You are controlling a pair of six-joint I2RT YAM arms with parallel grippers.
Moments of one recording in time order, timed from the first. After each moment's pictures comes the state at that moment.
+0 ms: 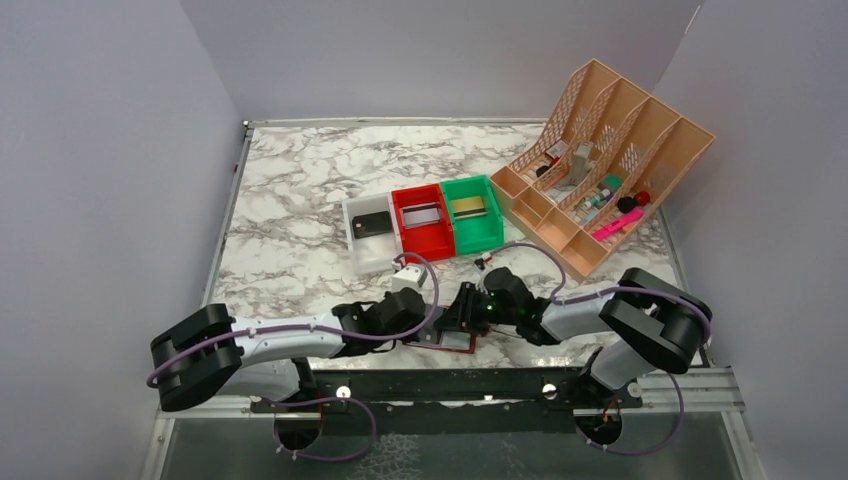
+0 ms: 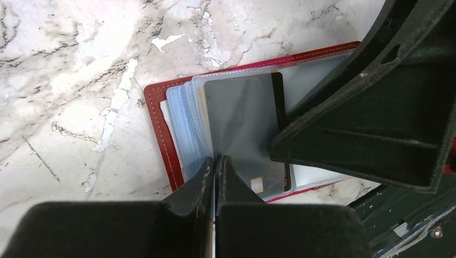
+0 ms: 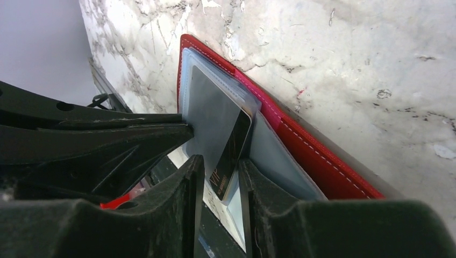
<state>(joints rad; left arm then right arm) -1.14 1.23 0.46 -0.07 -0.28 -0.74 0.90 1.54 0.33 0.62 -0.26 1.07</state>
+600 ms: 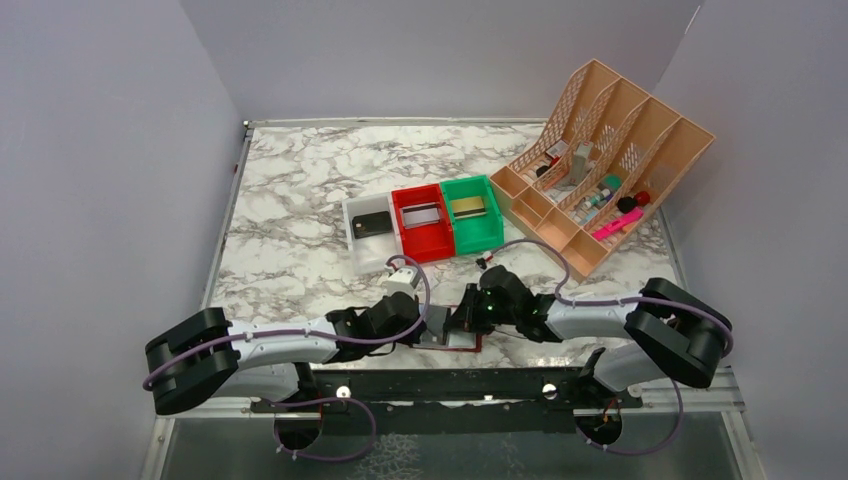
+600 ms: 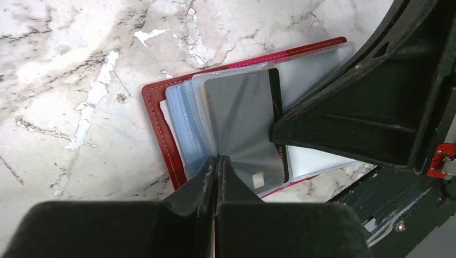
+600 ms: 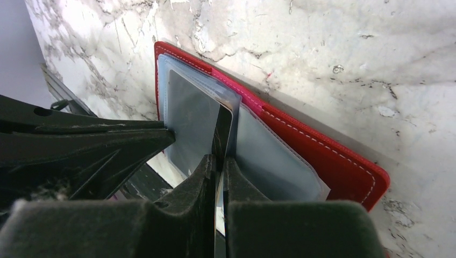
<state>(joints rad) -1.14 1.17 0.36 0.07 -0.26 -0.80 0.92 1.42 0.40 0.30 -0.16 1.01</state>
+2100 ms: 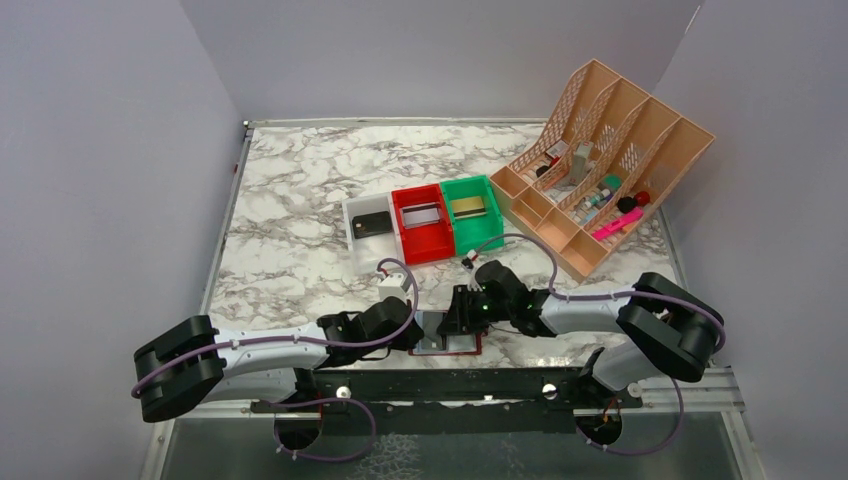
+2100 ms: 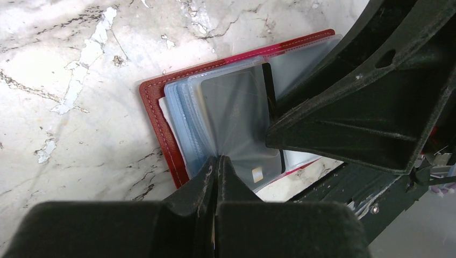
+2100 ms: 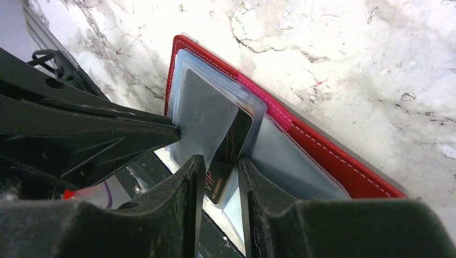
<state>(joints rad) -1.15 1.09 0.31 0.04 -0.22 -0.92 0.92 1.46 0.45 0.29 -0.28 0.83</state>
